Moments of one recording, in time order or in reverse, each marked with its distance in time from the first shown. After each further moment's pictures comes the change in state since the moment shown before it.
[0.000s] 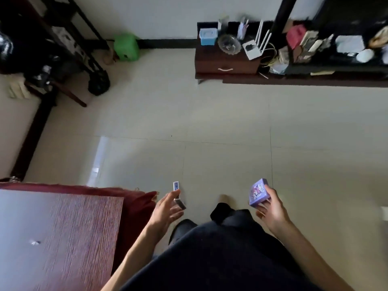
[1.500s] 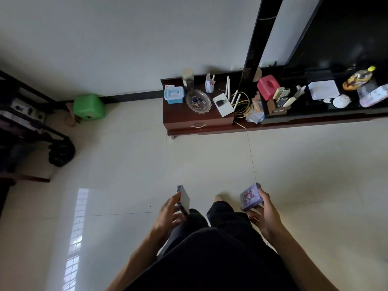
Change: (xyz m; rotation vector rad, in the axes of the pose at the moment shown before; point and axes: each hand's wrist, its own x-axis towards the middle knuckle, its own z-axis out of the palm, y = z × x) left_hand 0.300 0.425 0.272 0.138 -0.086 -0.024; right_hand 0.248 -0.462 0.105 0.043 0.008 -0.040
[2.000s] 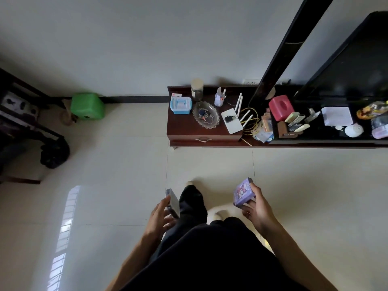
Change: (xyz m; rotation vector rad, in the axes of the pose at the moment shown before) left_hand 0.089 0.118 -0.037 -0.119 0.075 -0.039; right_hand 0.081 -0.136 0.124 -0.117 0.004 0.030
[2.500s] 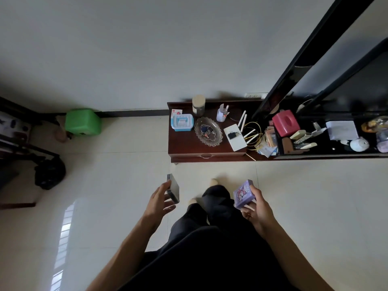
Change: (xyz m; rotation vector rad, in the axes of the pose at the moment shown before) left_hand 0.091 0.192 0.013 0.126 -0.019 0.067; right_hand 0.067 -0.115 0.080 0.054 -0.017 0.059
